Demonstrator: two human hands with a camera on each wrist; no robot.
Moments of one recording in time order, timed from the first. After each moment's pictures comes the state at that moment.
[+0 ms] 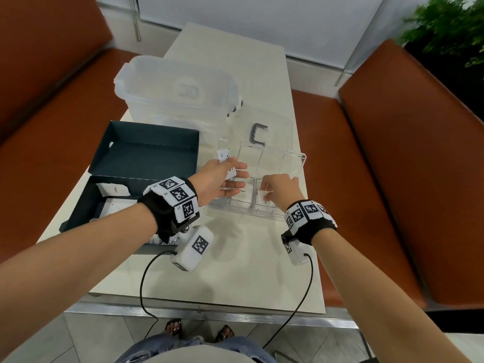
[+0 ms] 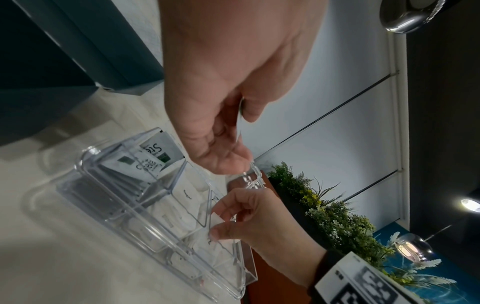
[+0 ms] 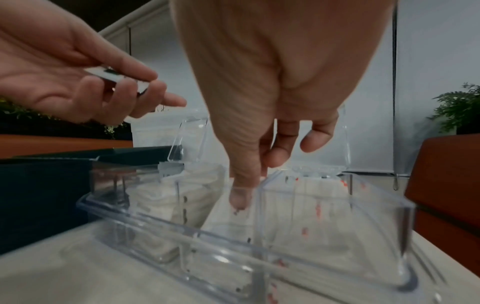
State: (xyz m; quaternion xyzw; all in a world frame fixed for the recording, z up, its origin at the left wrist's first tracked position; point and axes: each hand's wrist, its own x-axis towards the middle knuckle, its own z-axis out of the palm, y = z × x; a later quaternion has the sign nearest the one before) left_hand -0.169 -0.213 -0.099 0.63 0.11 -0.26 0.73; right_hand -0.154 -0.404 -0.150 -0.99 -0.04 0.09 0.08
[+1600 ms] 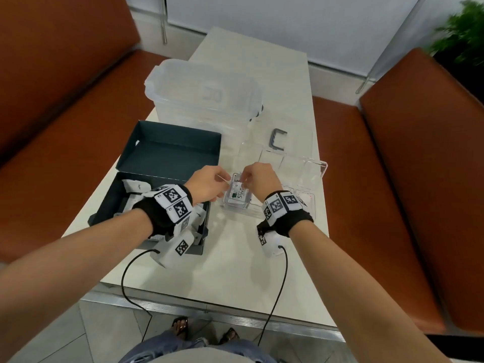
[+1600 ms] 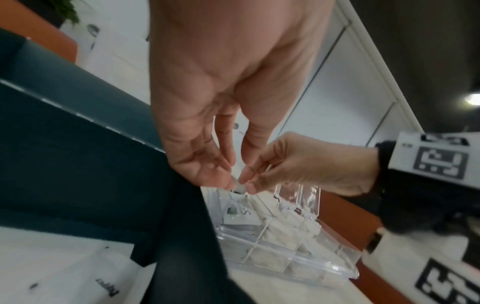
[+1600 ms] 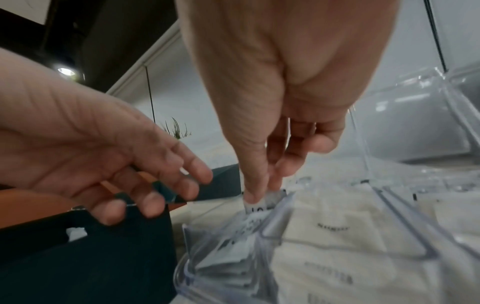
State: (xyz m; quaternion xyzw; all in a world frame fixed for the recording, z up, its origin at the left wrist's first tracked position) left_hand -0.164 -0.154 -0.131 0.84 0.03 -0.18 0.51; right_hand -0.128 -0.310 -0.140 -0.98 -0.07 0.08 0.17
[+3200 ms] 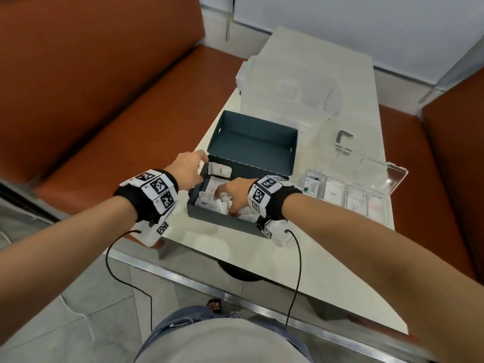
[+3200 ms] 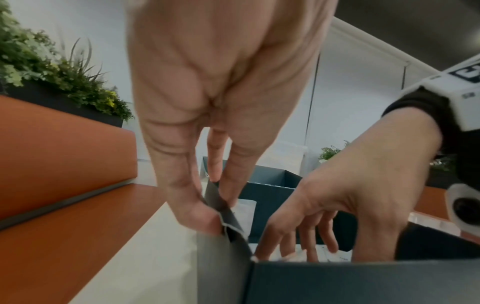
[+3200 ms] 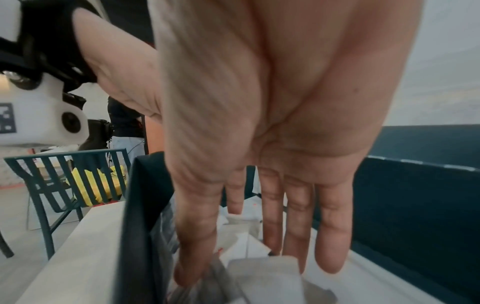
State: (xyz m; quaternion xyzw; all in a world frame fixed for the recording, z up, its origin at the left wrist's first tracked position) left_hand -0.214 0.047 -0.141 0.95 0.08 -0.14 0.28; right_hand -0.184 -0.110 -0.144 -0.87 -0.36 0.34 -0.06
